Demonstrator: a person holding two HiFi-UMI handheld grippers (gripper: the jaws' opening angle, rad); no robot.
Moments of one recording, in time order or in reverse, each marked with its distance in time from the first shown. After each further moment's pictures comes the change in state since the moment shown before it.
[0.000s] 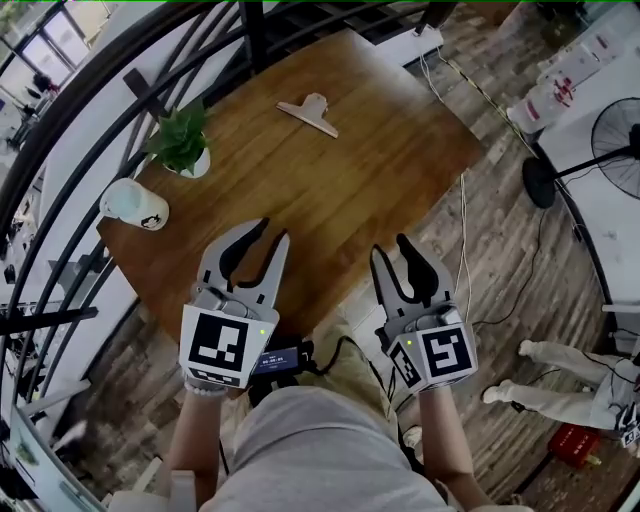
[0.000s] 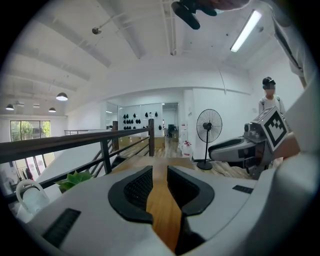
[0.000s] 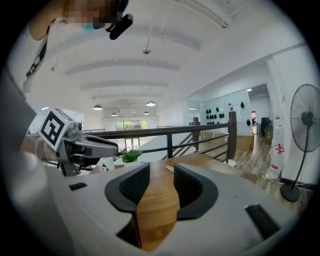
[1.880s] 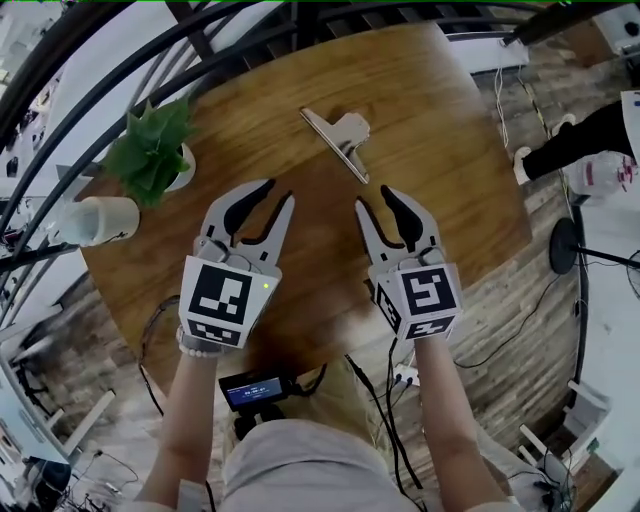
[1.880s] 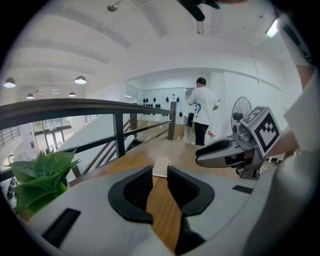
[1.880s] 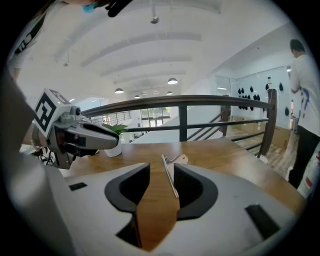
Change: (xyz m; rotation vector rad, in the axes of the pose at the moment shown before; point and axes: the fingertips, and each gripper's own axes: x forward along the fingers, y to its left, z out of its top) left arm 0.205 0.134 -0.071 -0.140 0.166 0.214; right arm 0.293 -0.085 -0.050 -0.120 0.222 0.325
